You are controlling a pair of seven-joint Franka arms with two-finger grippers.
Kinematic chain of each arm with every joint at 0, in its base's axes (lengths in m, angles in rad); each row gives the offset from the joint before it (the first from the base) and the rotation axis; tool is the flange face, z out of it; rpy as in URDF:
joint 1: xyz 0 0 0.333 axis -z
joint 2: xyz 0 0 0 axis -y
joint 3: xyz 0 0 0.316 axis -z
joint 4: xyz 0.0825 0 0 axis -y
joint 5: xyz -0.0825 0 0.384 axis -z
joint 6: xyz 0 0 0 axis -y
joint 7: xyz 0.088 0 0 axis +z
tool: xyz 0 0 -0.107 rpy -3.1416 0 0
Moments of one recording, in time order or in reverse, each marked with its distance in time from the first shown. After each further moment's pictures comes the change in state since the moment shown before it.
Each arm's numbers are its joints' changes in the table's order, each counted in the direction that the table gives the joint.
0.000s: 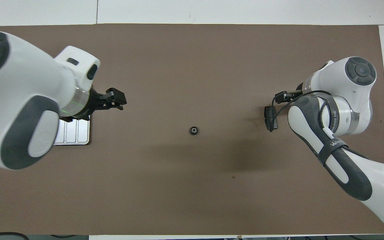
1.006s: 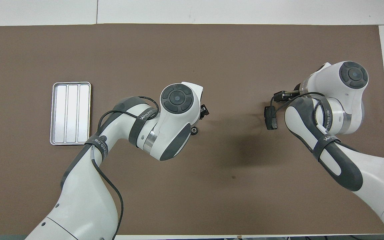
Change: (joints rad) left arm 0.303 -0.382 -0.003 -0.015 -0.001 0.416 0.440; right arm 0.008 -0.063 -0.004 -0.005 0.000 0.102 0.002
